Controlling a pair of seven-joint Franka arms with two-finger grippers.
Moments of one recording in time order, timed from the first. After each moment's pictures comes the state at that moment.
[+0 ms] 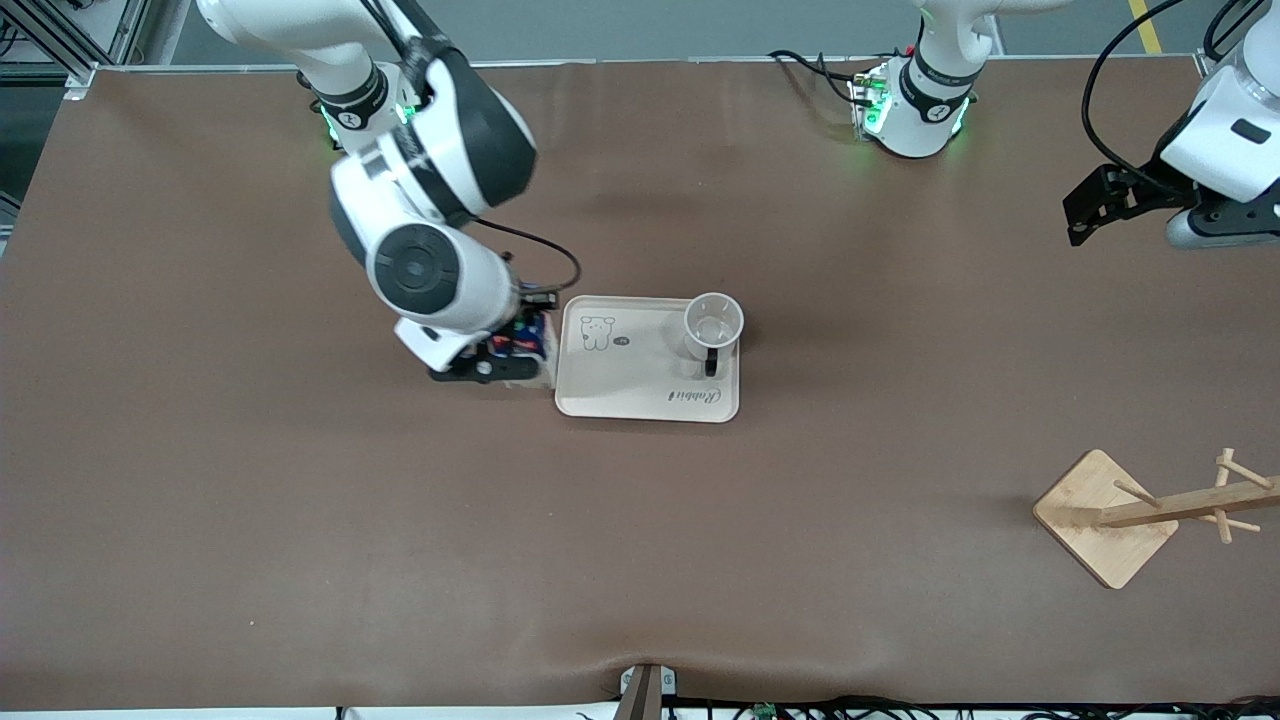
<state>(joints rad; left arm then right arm) -0.01 -0.08 -0.13 -1.61 0.09 1.53 -0.14 0.59 0.56 -0.05 -1.25 0.23 1.53 0.51</state>
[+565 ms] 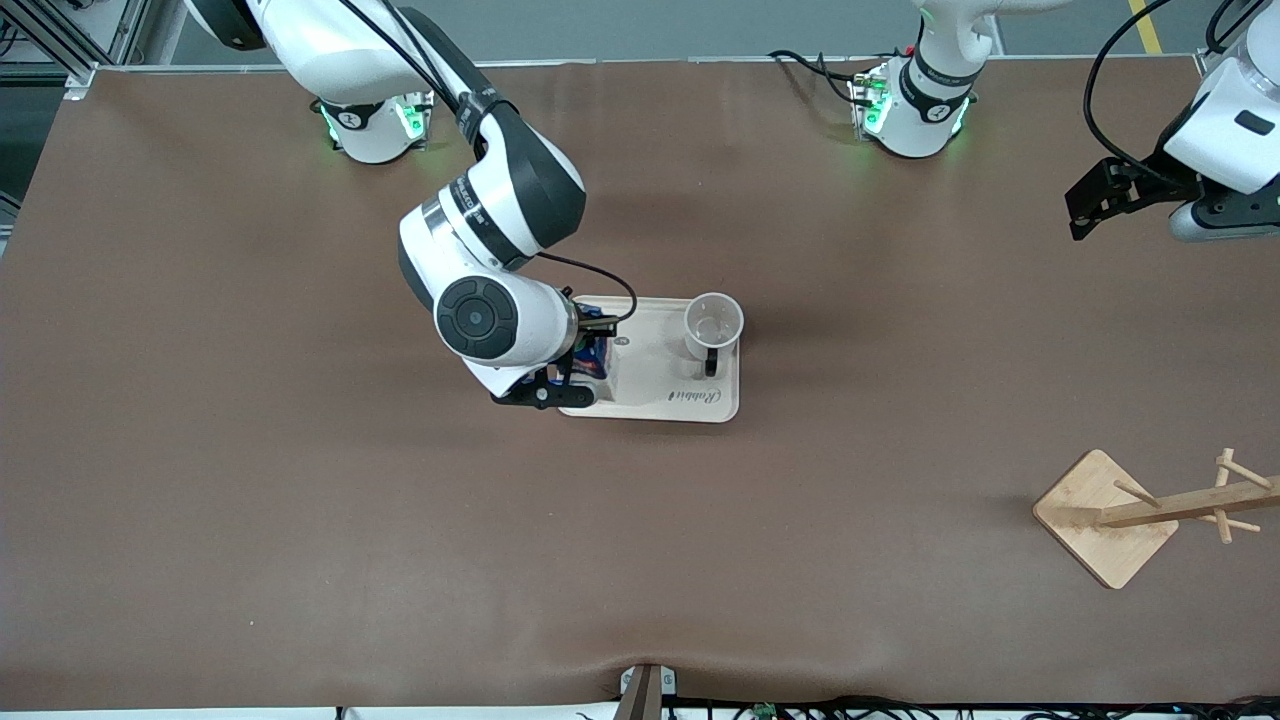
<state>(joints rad) -0.01 -0.09 -0.13 -1.62 0.09 1.52 -0.14 0.61 0.68 -0.05 -1.15 0.37 1.58 0.59</state>
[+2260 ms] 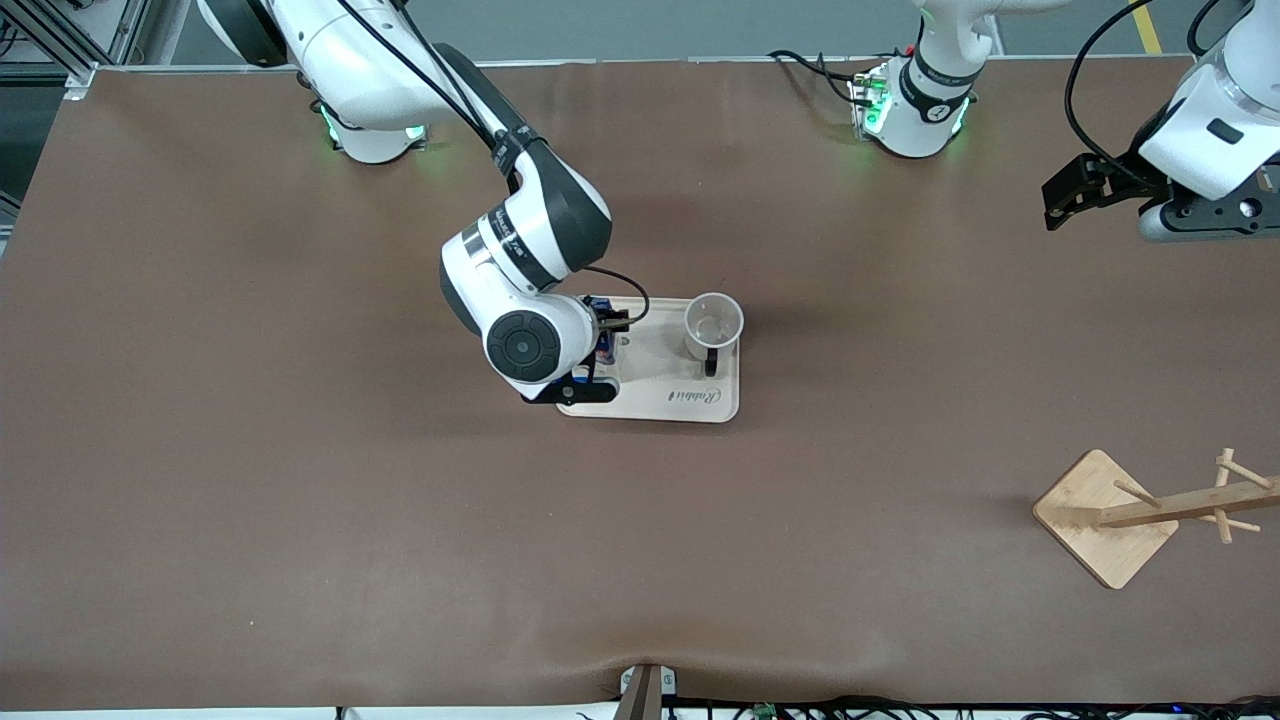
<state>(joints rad) 0.00 -0.09 -0.14 -1.63 0.04 1.48 -0.14 0.64 0.75 -0.05 -1.18 0.37 1.55 0.53</state>
